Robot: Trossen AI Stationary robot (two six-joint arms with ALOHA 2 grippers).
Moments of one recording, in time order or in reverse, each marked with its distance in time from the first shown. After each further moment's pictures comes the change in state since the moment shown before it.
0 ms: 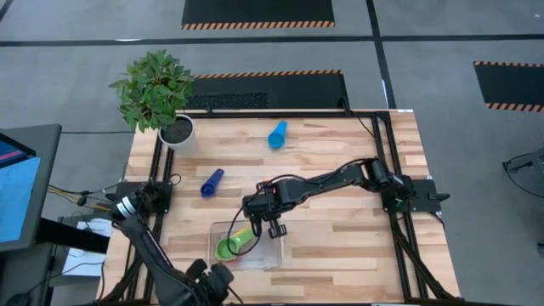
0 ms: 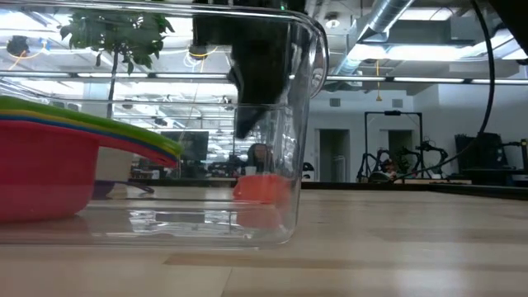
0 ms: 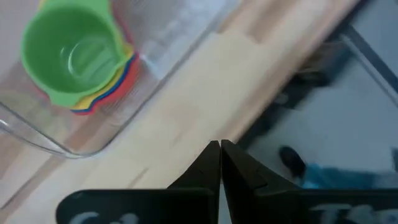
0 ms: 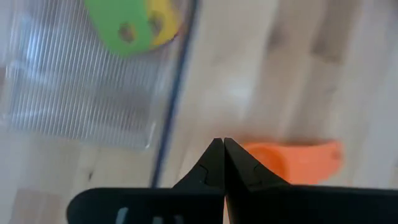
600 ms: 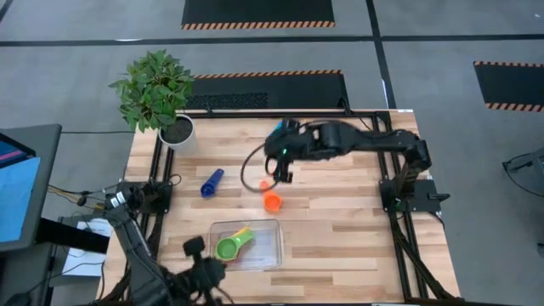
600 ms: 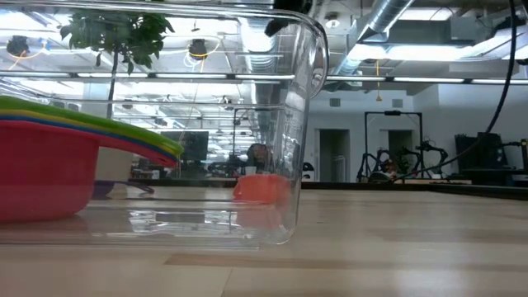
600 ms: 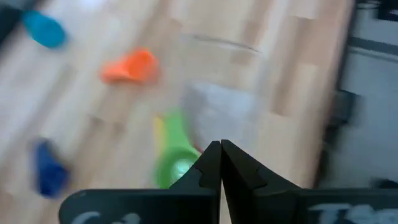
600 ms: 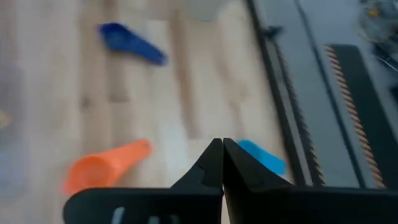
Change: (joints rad) left arm -0.018 -0.074 0.144 -0.313 -0.372 0.392; right arm -0.201 -0.395 0.001 -0.037 0.294 0.054
